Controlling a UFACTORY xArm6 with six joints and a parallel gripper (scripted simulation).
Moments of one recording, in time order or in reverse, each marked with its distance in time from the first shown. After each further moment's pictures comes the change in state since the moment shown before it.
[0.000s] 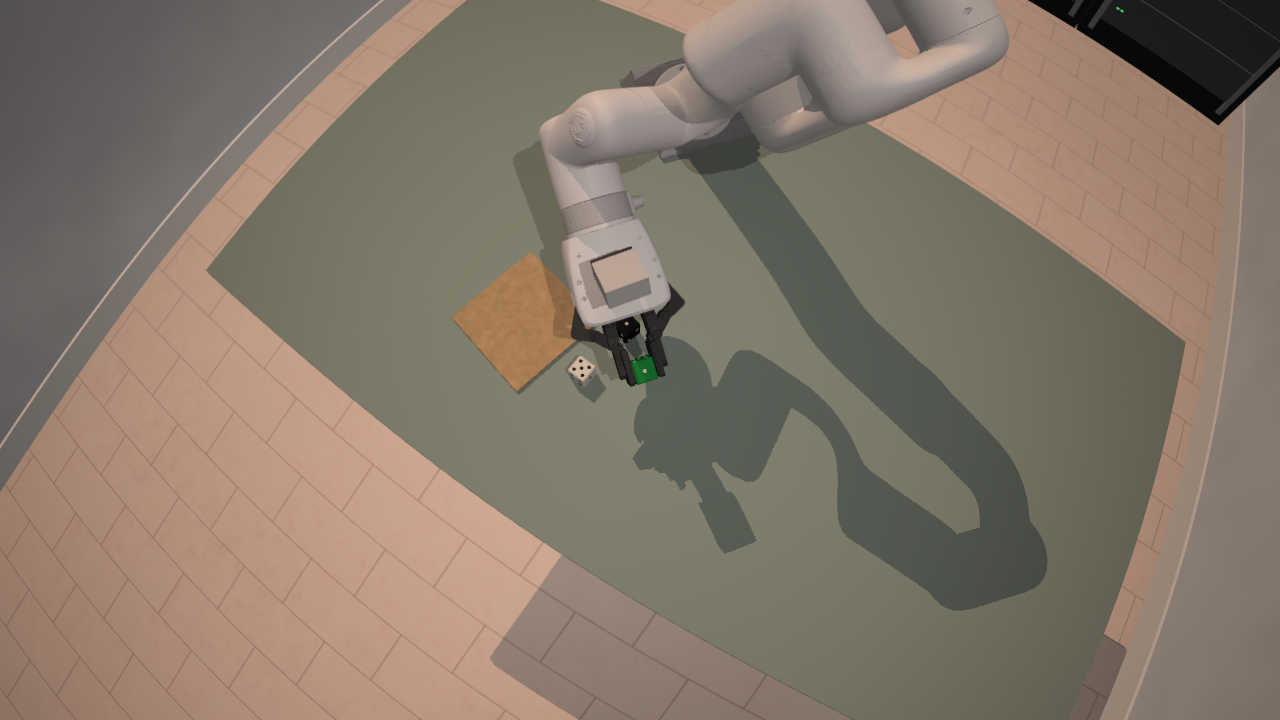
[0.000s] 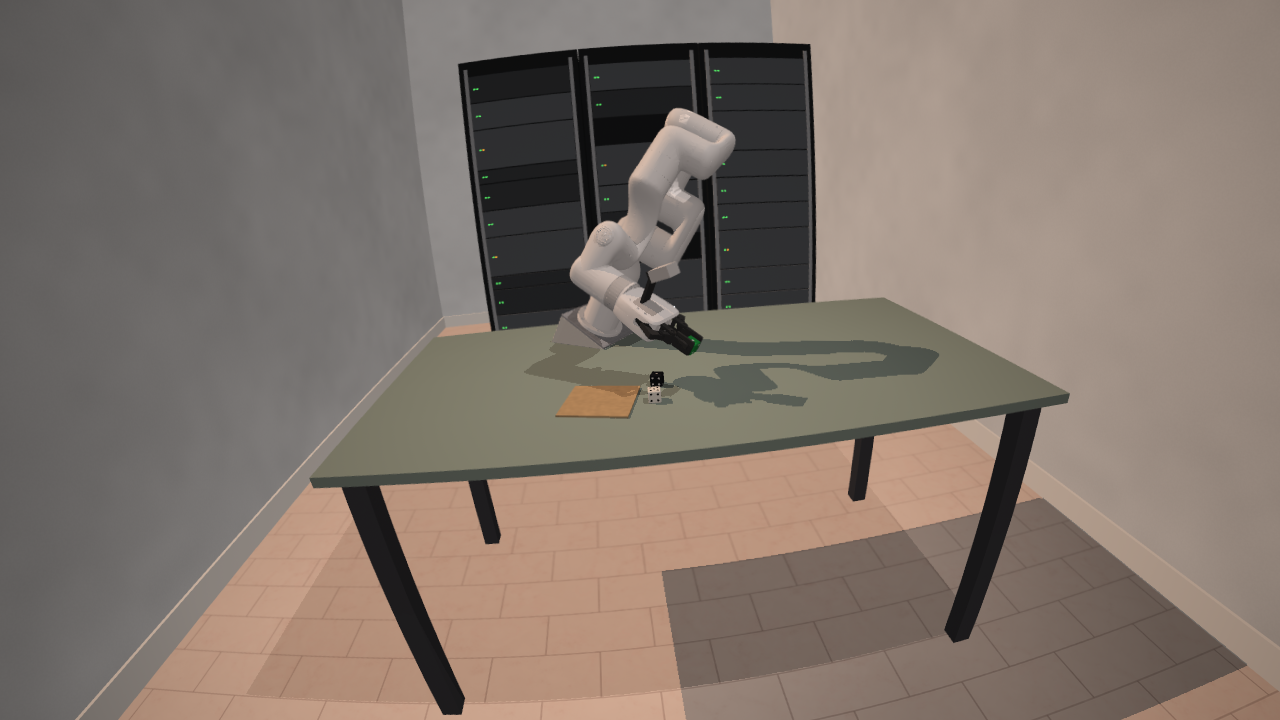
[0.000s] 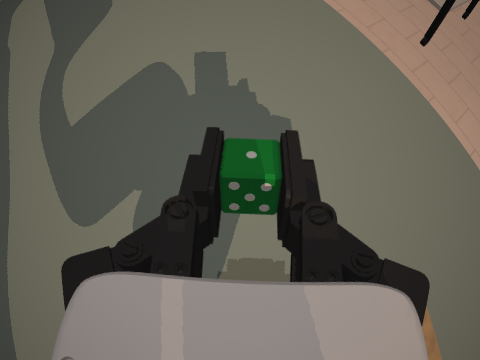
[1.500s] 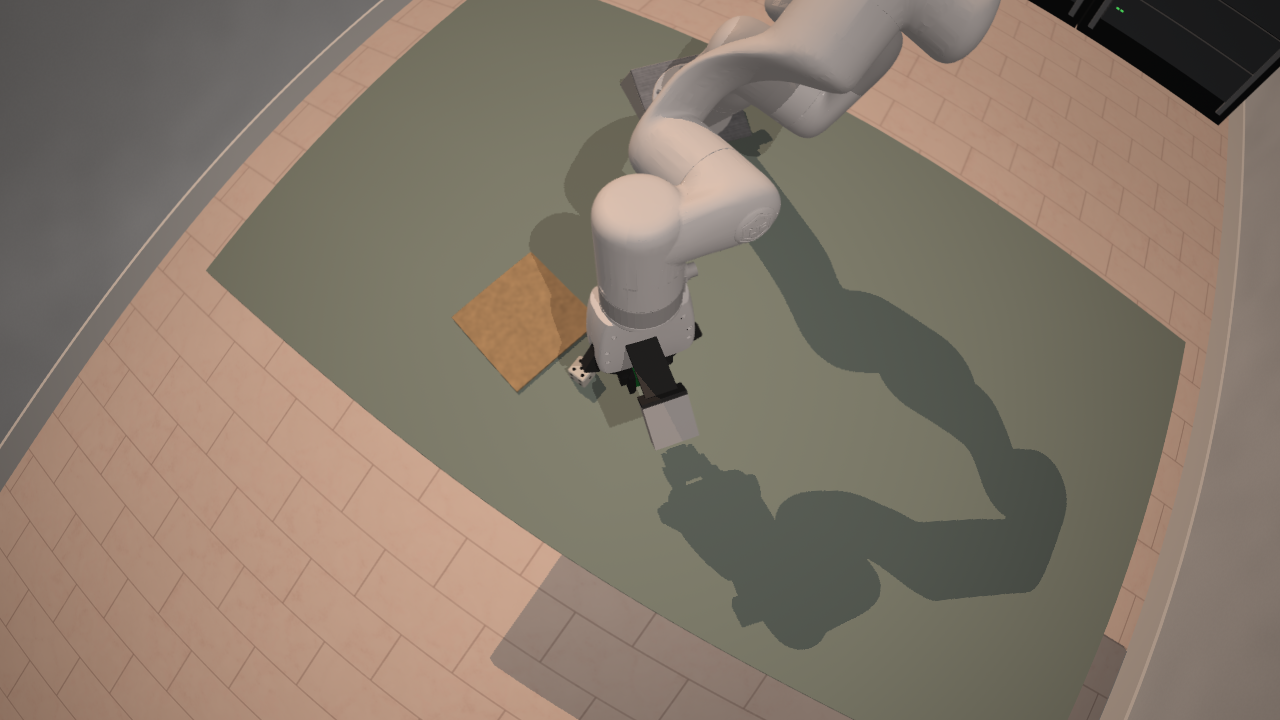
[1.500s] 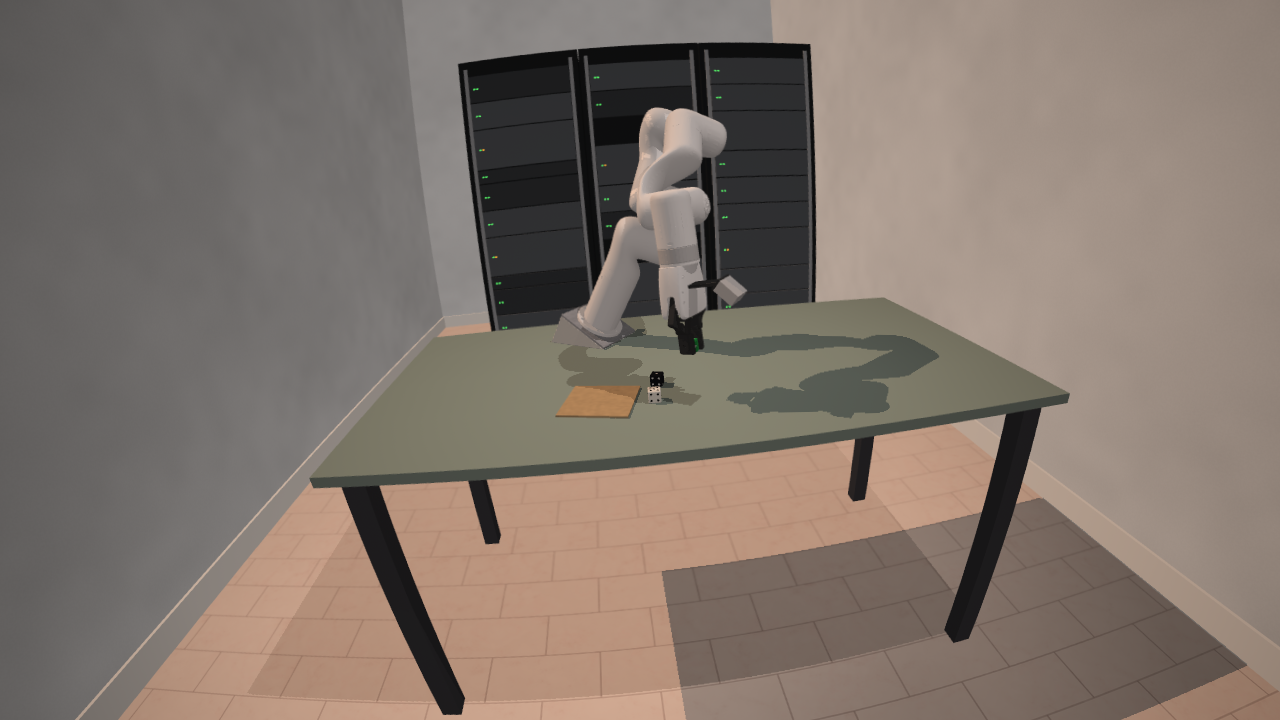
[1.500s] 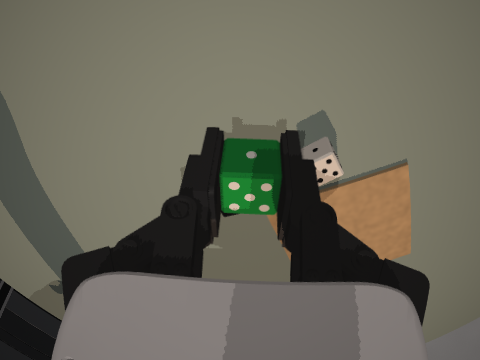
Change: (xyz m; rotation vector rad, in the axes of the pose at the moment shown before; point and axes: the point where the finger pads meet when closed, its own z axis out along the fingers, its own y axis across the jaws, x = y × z) arm 0.005 0.001 0.008 -0.011 -0.961 -0.005
